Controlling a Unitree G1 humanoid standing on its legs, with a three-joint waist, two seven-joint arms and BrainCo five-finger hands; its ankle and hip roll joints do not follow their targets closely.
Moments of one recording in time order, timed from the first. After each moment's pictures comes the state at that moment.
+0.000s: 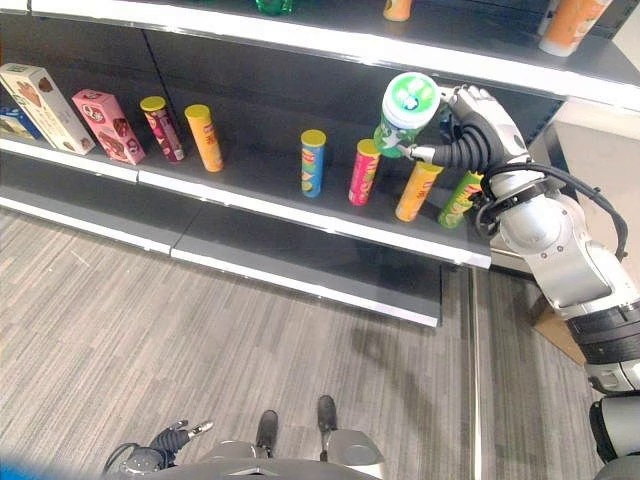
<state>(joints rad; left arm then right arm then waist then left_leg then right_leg) 0.02 0.25 -0.17 1.21 -0.04 -0.08 0.02 -0.56 -1.07 0.20 -0.03 -0.06 -0.19 -0.12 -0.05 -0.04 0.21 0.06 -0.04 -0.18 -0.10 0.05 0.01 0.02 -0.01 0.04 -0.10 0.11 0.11</state>
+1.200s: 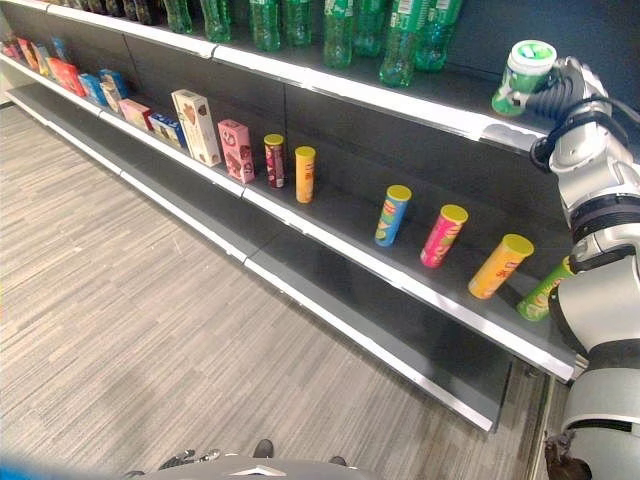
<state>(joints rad) 0.09 0.24 -0.29 1.21 -0.12 -0.08 0.03 -1.24 -0.95 0.68 1.21 0.05 -0.06 -0.16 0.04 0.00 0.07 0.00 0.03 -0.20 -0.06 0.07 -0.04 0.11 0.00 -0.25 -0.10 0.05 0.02</state>
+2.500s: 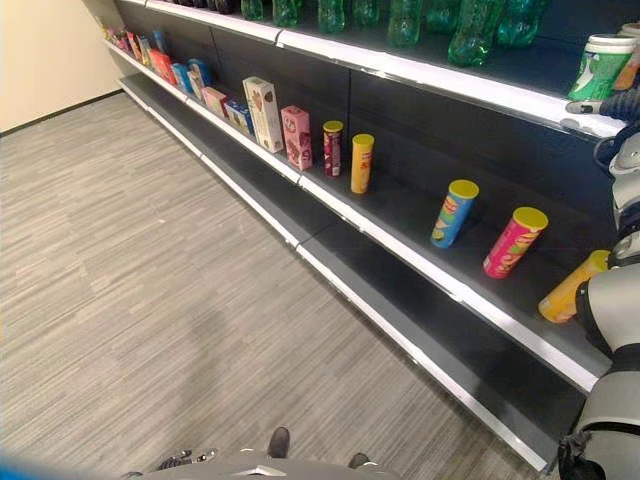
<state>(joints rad) 0.08 0.24 -0.27 1.25 -0.12 -0.09 0.04 -1.28 -1.04 0.65 1.30 0.00 -0.05 -0.23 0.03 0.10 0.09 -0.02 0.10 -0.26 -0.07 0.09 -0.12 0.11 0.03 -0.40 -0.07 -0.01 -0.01</state>
